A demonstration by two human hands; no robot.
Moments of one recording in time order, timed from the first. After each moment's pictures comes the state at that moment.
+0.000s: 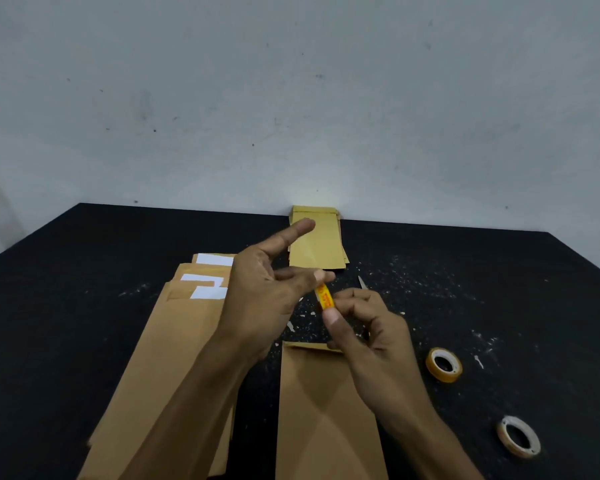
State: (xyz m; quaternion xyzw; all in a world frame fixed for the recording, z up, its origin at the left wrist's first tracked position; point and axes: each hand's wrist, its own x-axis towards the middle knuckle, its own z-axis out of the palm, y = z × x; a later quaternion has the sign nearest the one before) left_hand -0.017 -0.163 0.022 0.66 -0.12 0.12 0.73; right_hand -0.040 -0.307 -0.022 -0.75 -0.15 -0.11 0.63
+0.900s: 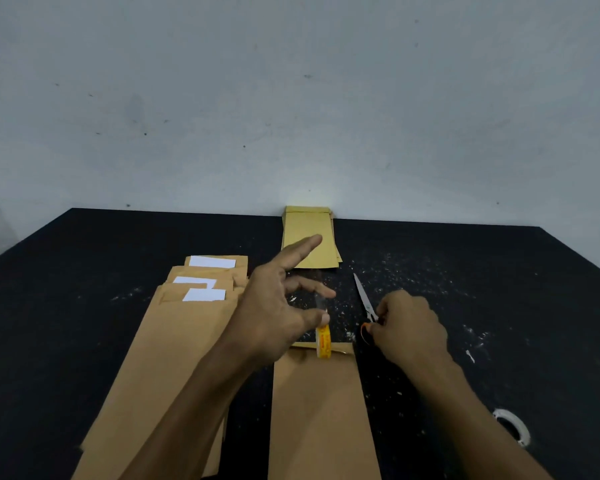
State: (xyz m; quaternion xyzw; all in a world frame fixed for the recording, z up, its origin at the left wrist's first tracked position) left_hand -0.018 -0.169 0.010 0.74 -0.18 0.04 0.64; right_hand 0.007 -0.355 -0.019 -0.98 0.10 -0.02 0.18
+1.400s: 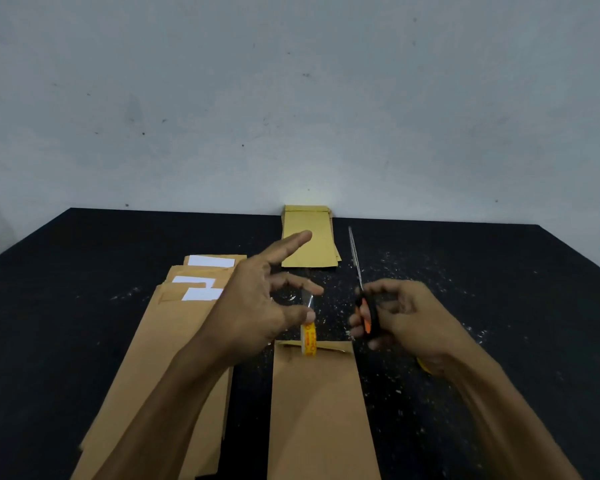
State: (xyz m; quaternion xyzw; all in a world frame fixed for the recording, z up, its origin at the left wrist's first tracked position) left_hand -0.019 -0.152 0.018 0.74 -0.19 0.03 0.64; right_hand 0.000 -0.373 0.000 -0.77 0.00 0.12 0.63
